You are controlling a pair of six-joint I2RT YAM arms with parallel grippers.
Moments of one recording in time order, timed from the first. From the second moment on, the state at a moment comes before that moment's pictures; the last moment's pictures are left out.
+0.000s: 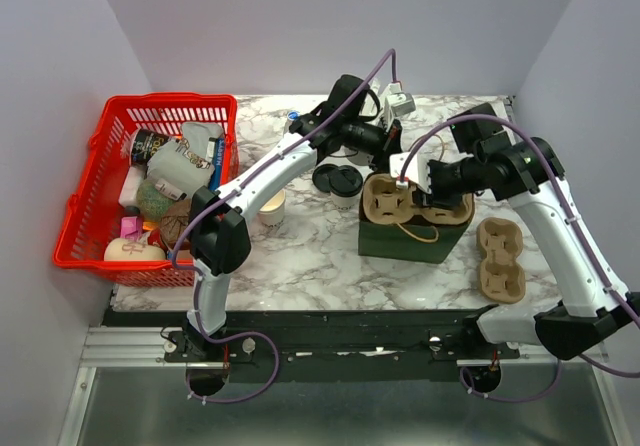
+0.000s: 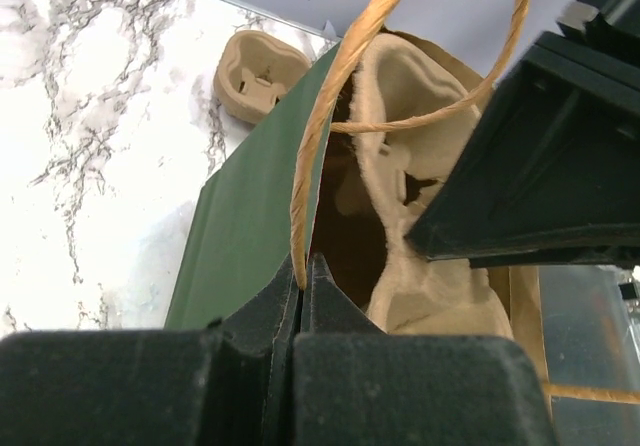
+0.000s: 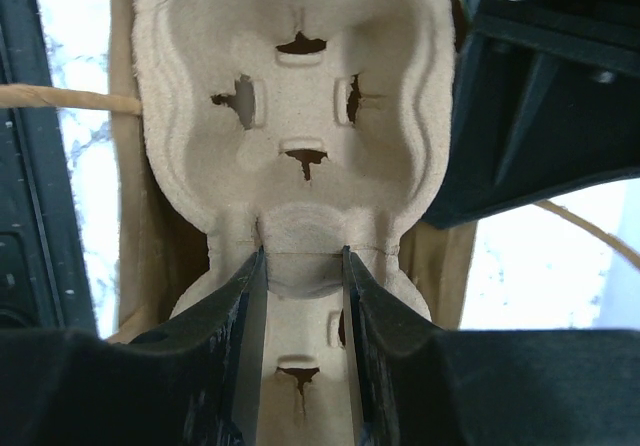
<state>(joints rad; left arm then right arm) -0.70 2.01 1.99 -0.45 0.99 -0.09 0.45 1.31 1.66 -1.36 -0.40 -1.10</state>
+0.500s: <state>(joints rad) -0.70 2.00 1.92 -0.43 0.98 -0.15 0.48 1.31 1.55 -1.35 -0.39 -0.99</state>
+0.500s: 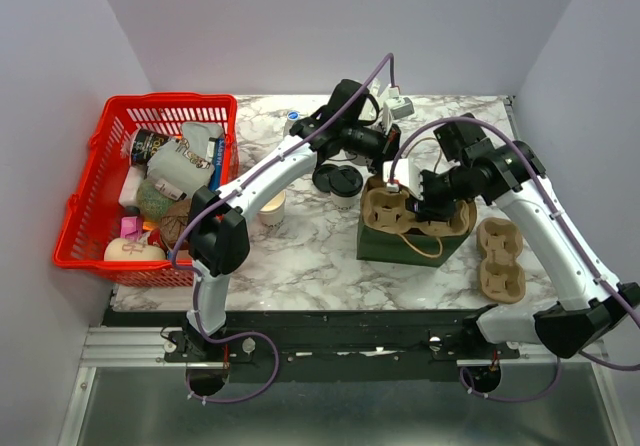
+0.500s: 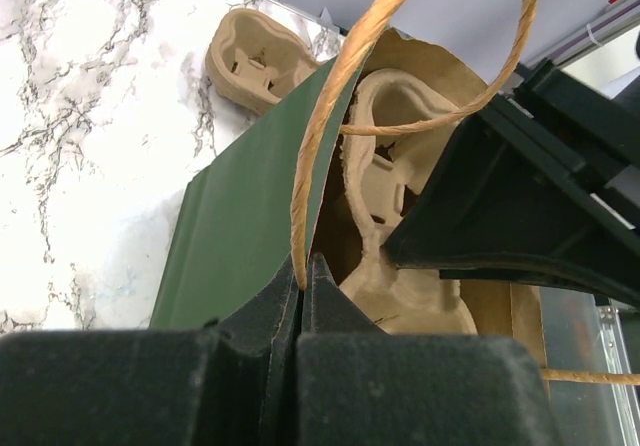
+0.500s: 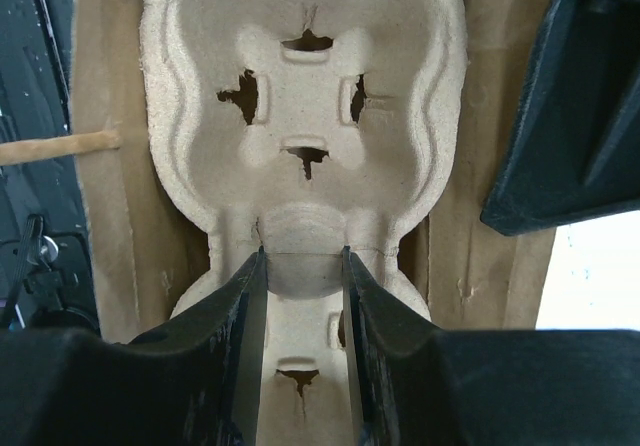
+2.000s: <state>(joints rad) -0.70 2.01 1.93 -0.46 0.98 -0.14 0.49 1.26 1.06 -0.98 -0.47 -0.86</state>
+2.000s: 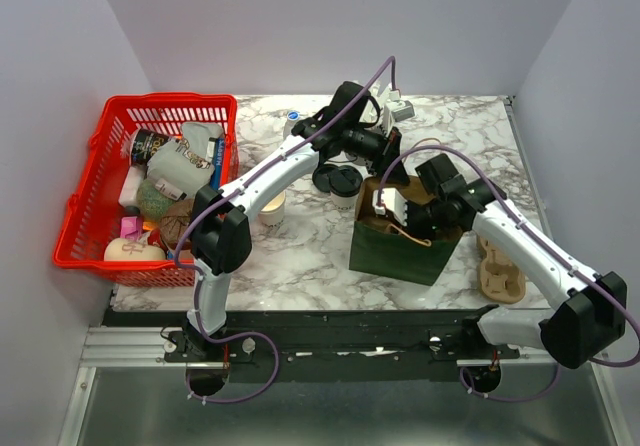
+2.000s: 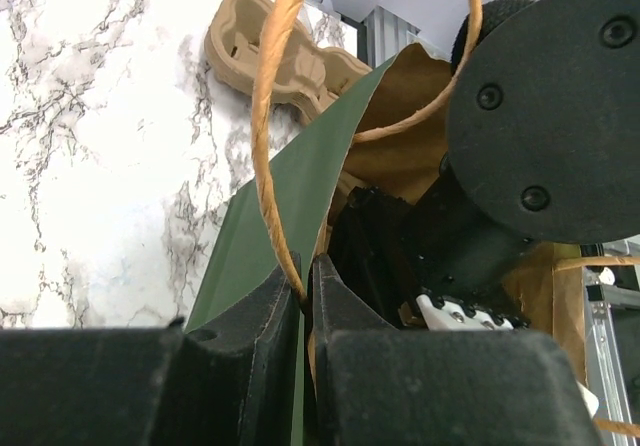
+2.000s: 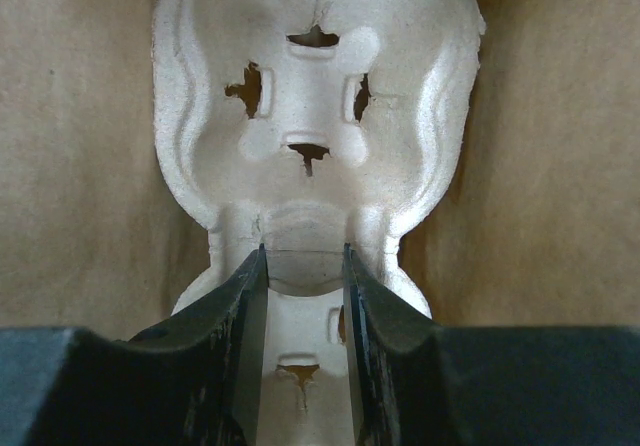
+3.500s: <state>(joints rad) -0.70 1.87 1.73 -0.21 0.98 -0.11 0.48 0.88 1.47 -0.56 0.02 -0.58</state>
